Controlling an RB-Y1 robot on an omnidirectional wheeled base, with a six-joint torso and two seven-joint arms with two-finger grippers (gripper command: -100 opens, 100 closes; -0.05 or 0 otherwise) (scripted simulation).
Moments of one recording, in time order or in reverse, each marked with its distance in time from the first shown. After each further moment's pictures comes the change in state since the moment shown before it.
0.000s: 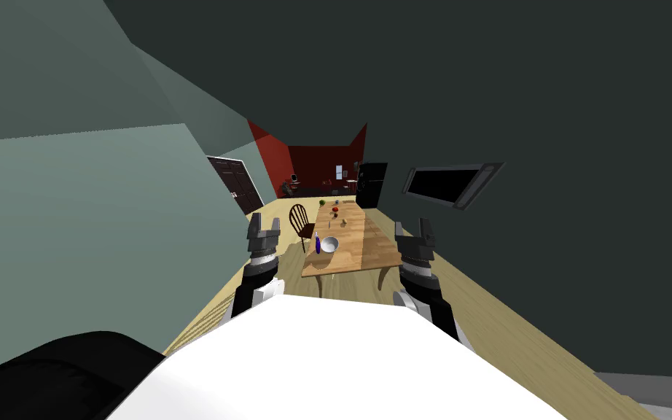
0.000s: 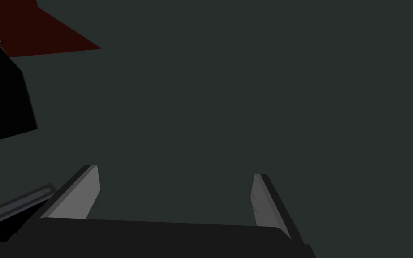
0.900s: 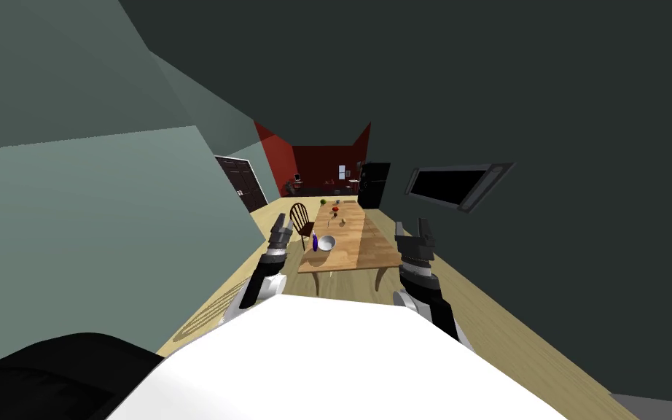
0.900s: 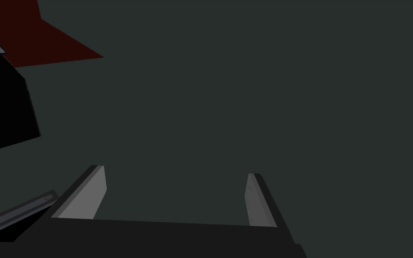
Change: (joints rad) left arm -0.104 0.167 -0.027 0.116 -0.004 0.167 0.027; right arm 0.000 0.000 0.000 0.000 0.000 0.000 0.000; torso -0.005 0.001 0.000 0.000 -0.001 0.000
